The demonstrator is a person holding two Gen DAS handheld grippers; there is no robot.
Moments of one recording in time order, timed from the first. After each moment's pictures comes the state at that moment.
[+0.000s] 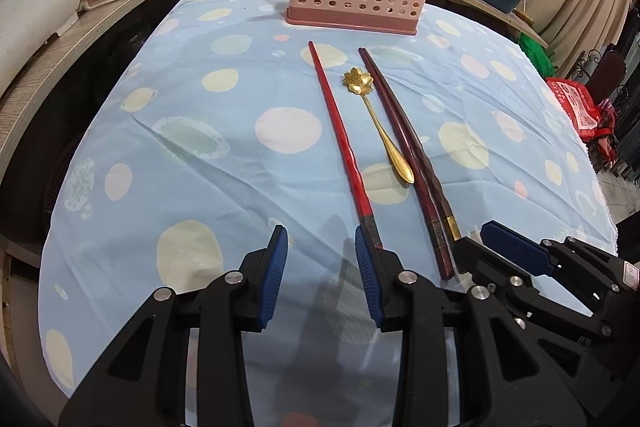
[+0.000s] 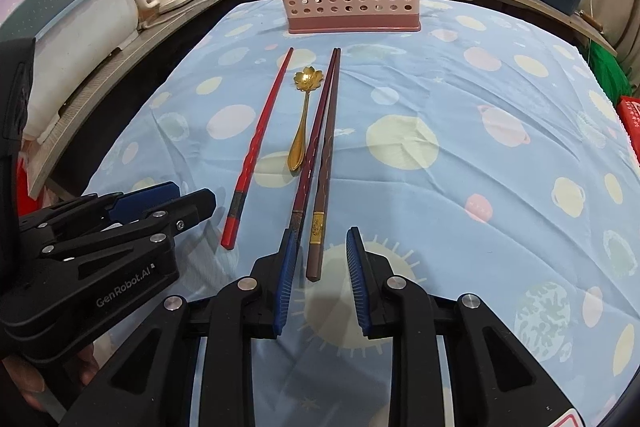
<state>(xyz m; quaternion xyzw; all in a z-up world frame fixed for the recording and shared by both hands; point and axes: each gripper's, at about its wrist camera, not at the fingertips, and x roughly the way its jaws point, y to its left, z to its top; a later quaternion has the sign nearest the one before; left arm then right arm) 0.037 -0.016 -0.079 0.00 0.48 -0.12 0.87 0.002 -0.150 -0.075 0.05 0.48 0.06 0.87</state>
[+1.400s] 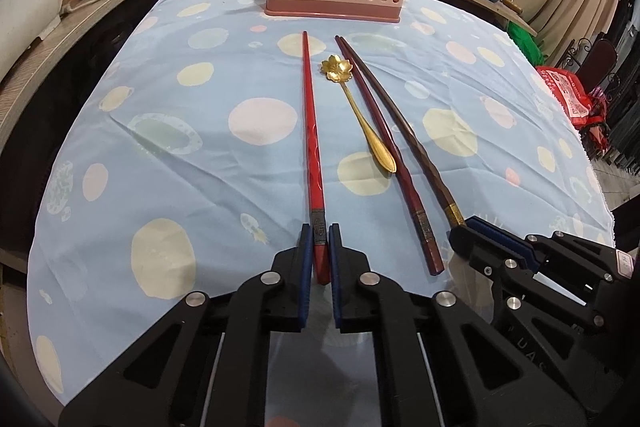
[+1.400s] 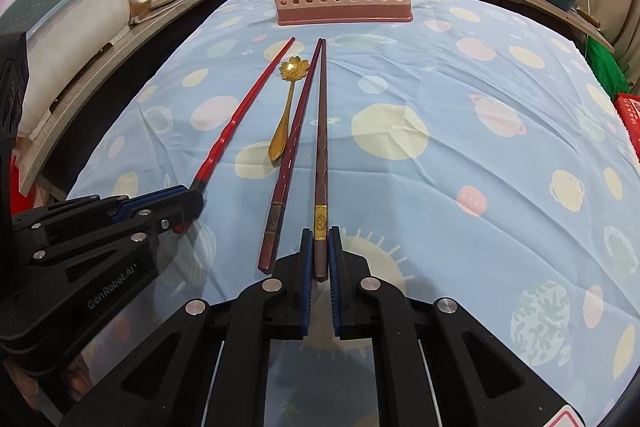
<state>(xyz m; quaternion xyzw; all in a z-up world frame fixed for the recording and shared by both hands) 0.036 -0.026 -0.085 0.00 0.49 -0.14 0.86 0.005 -0.155 -0.084 0.04 0.48 0.06 0.87</state>
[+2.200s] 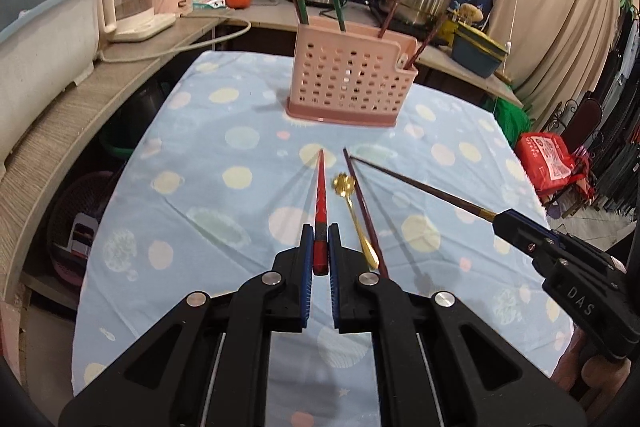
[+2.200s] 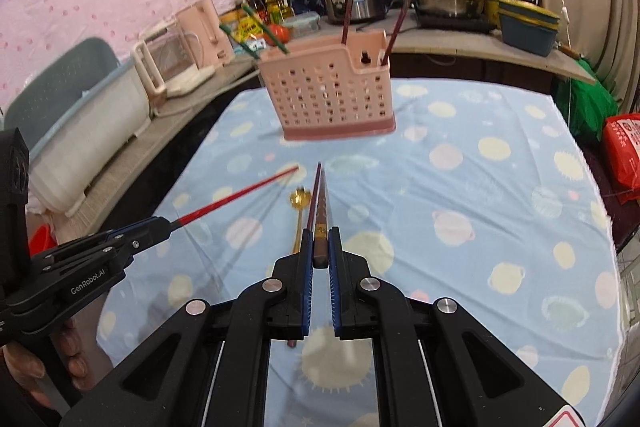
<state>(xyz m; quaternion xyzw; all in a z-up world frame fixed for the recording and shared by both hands) 0.042 0.010 0.012 -0.05 0.41 -0.14 0.90 0.007 -0.189 0.021 0.09 0.38 0.06 0.92</state>
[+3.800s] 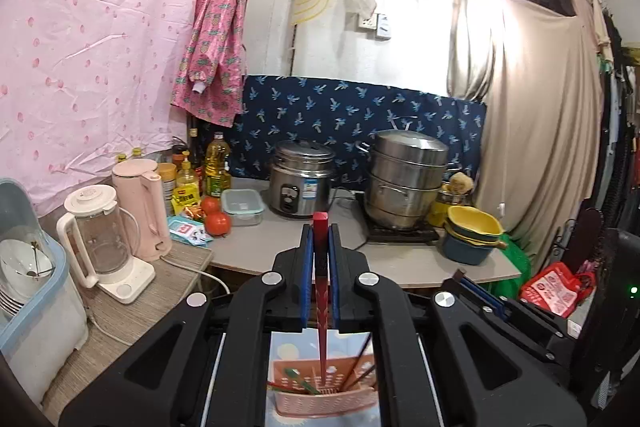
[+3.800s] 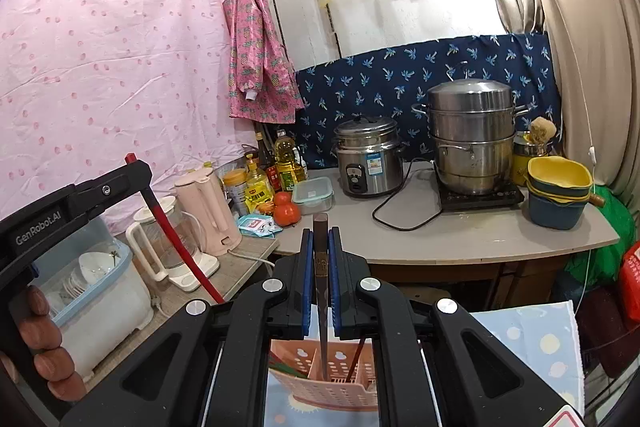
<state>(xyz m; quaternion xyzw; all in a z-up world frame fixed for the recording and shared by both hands) 0.218 -0.035 0.267 -0.04 0.15 -0.13 0.98 0.212 -0.213 0.223 0.10 0.18 0.06 0.98</state>
